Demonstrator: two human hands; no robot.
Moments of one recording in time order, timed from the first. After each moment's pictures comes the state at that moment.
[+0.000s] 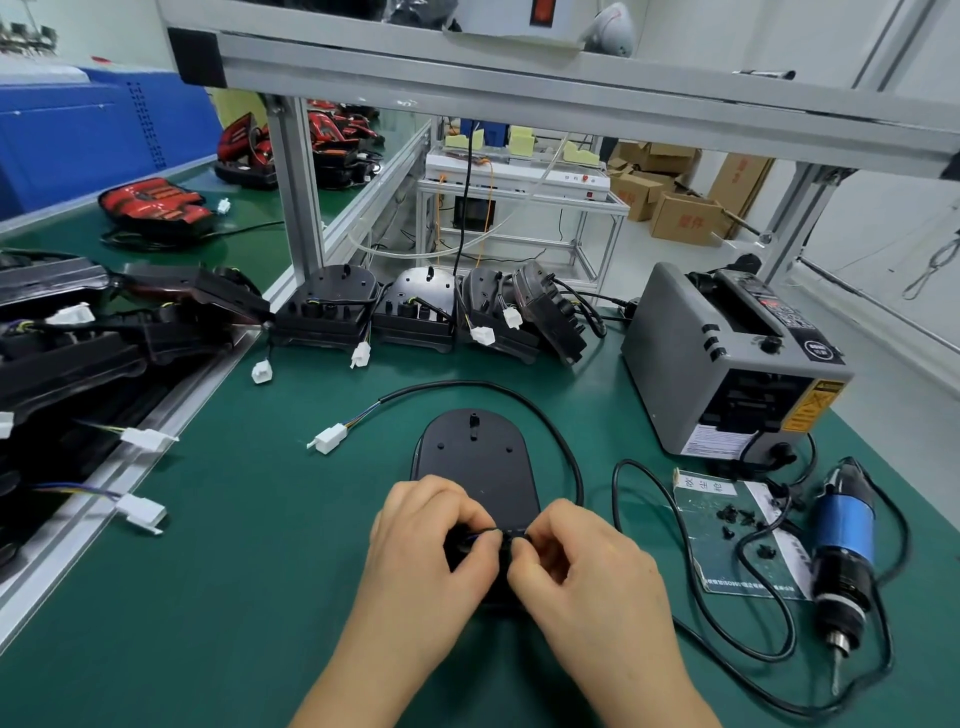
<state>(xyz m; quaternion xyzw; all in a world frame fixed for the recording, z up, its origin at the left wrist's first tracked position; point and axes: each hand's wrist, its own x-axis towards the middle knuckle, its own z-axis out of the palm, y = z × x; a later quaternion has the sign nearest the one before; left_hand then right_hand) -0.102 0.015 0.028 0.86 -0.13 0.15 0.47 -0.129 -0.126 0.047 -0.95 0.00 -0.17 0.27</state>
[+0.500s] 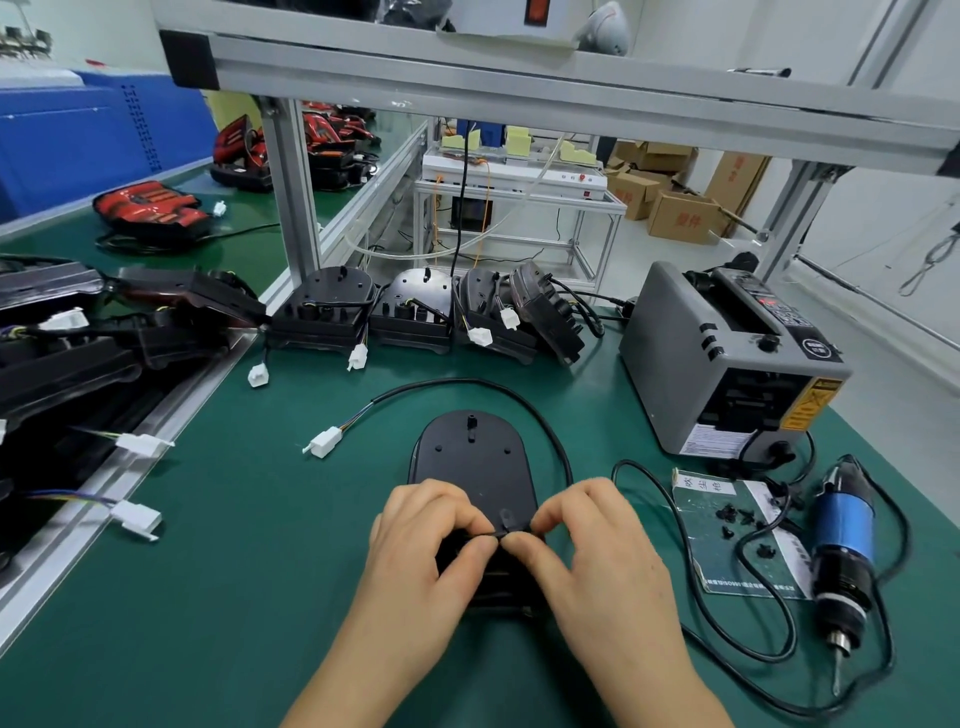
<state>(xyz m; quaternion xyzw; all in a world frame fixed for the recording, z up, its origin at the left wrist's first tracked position) -0.103 0.020 0.029 0.84 -0.16 0.12 0.50 -0.120 -0.134 0.044 -0.95 -0.01 -0.19 0.25</state>
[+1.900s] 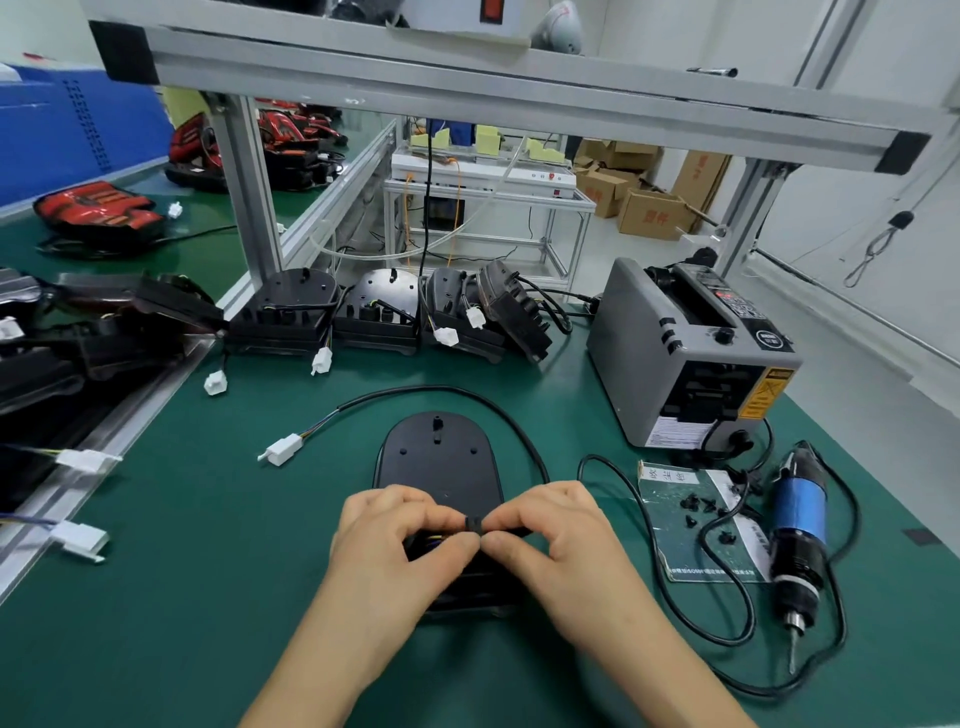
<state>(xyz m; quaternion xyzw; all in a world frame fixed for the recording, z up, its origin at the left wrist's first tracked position) -0.101 0.013 0.051 0.84 -0.07 0.00 0.54 -0.108 -0.152 0.049 -0.92 -0.08 -0.09 0.38</state>
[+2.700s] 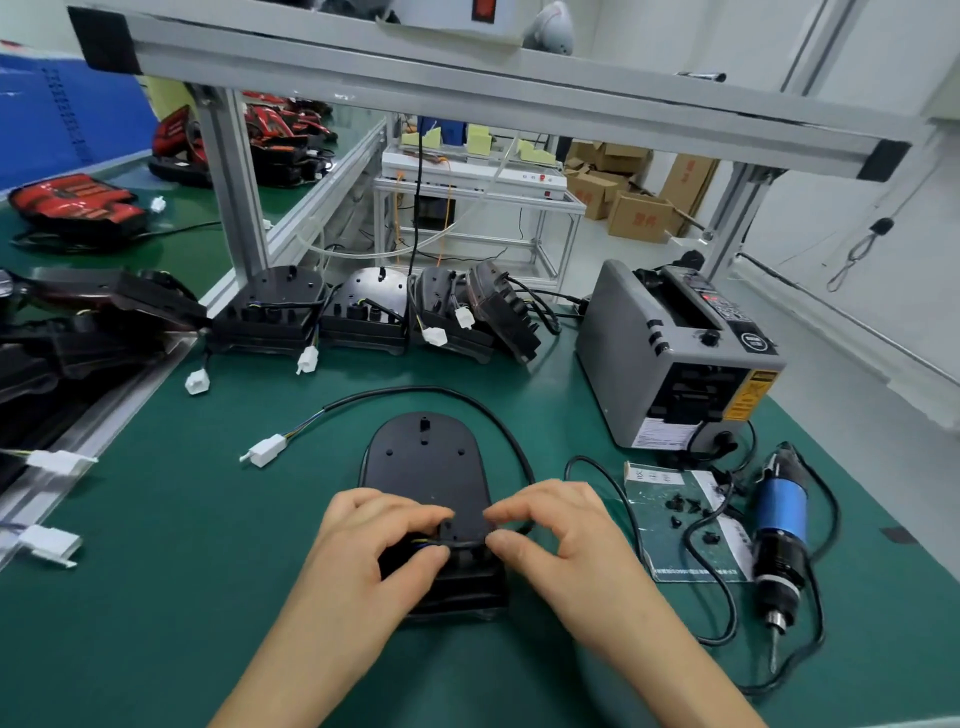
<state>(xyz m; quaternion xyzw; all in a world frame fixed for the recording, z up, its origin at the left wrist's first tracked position) -0.100 0.028 0.037 0.85 -0.18 0.08 0.48 -0.111 -0.166 0.053 -0.92 -0.07 -0.09 0.37</state>
